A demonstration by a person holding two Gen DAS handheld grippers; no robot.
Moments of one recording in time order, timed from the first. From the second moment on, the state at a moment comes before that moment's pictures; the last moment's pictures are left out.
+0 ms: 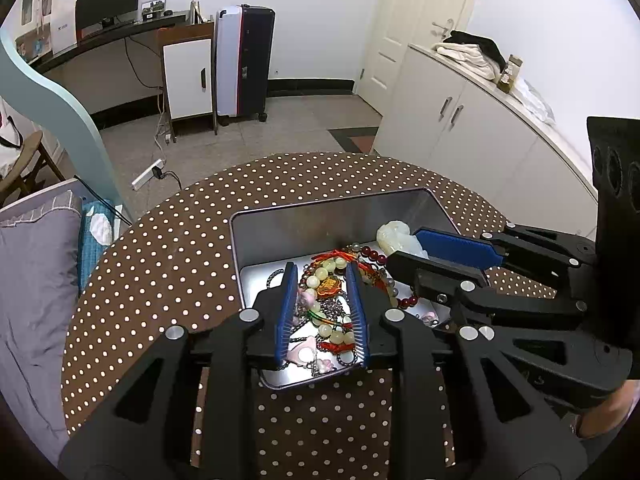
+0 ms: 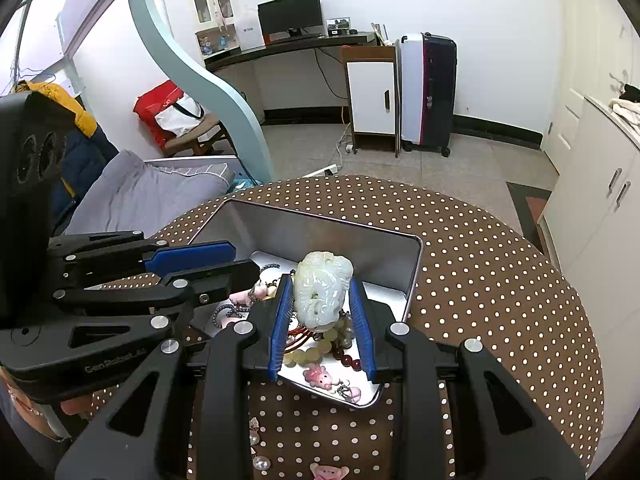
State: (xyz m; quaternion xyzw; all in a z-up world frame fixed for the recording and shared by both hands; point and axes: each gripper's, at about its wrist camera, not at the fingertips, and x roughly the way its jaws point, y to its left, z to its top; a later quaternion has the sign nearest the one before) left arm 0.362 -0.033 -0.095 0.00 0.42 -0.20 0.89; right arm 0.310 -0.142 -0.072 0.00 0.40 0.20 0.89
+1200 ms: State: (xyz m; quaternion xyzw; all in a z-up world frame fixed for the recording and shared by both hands) left arm 0.235 -0.043 -0.108 0.04 0.40 -0.20 0.90; right arm 0.186 -0.193 -0.081 0.00 0.39 0.18 0.90
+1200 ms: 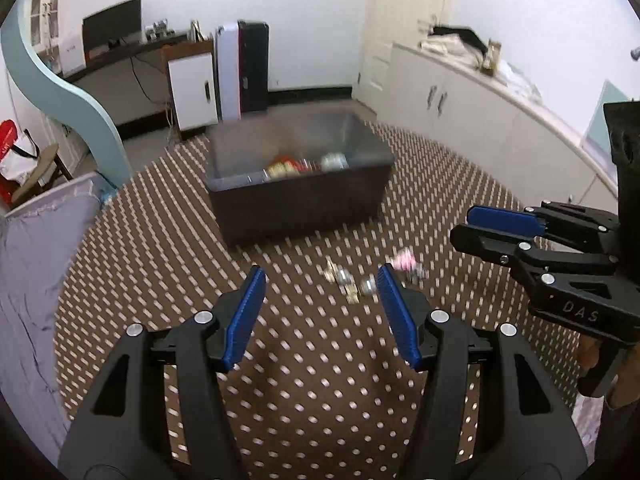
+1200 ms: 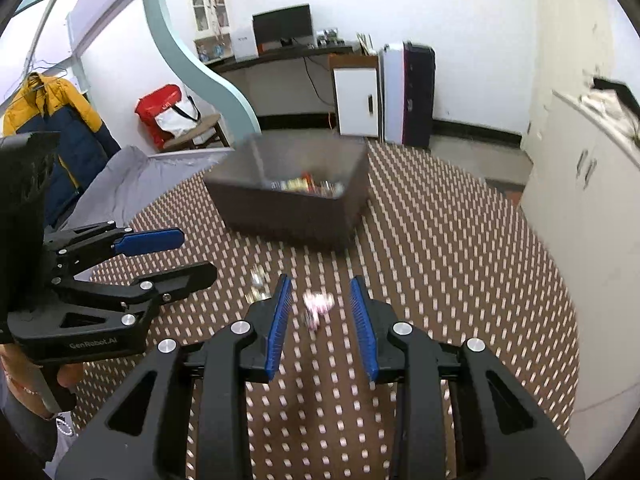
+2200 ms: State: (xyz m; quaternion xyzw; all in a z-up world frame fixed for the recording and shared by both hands) left arm 0.251 -0.079 -0.138 0.05 0.43 -0.21 0.88; right arm 0.191 -0.197 -0.112 -0.01 0.42 0.19 0.89
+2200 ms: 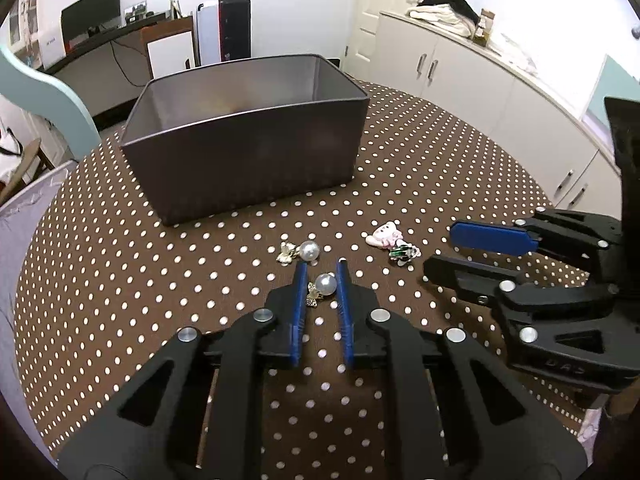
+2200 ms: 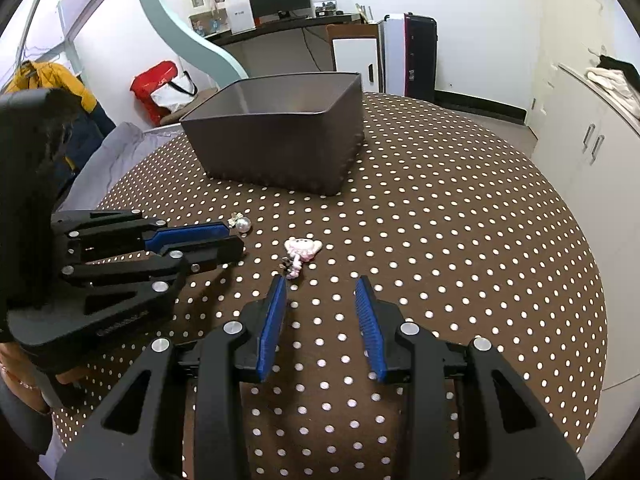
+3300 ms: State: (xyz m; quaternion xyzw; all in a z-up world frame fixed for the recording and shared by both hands) left arm 0.289 -0.024 -0.052 -0.01 0.36 -0.23 0.91; right arm 0.230 -0.168 -0.031 -0.03 0.35 0.21 0.91
